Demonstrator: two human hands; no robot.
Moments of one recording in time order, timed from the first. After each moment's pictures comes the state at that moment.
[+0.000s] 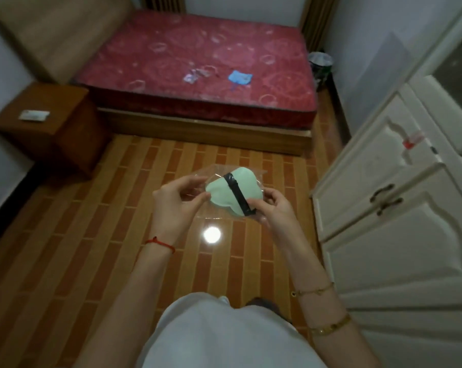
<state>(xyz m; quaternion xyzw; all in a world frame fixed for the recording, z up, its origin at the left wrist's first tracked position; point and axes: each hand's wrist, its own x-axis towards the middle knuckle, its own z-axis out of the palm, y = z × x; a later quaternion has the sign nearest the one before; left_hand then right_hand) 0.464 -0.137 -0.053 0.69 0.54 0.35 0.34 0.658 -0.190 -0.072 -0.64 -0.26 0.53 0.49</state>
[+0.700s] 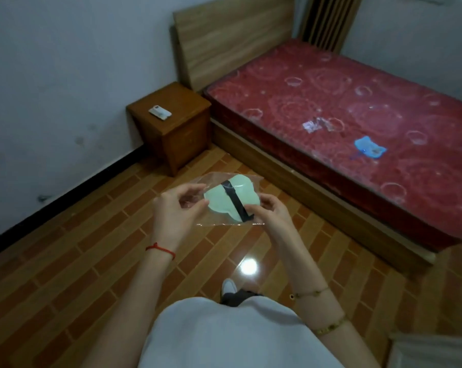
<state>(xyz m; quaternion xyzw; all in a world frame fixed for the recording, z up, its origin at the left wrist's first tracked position) 0.359 0.139 -0.063 0.48 0.73 0.43 0.22 0.545 0.203 -0.073 -0.56 -0.48 0.61 0.30</state>
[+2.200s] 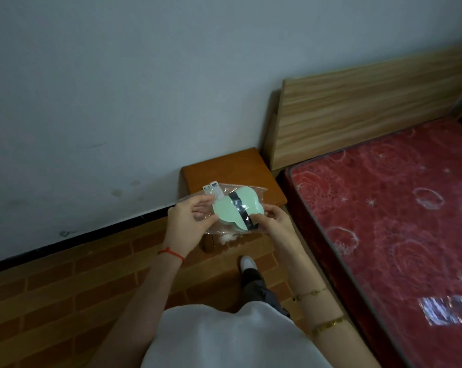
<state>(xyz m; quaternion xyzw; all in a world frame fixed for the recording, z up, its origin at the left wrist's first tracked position) -0.026 0.730 -0.106 0.29 0.82 0.45 0.20 0.109 0.875 -0.129 -0.47 -0.56 0.67 0.12</state>
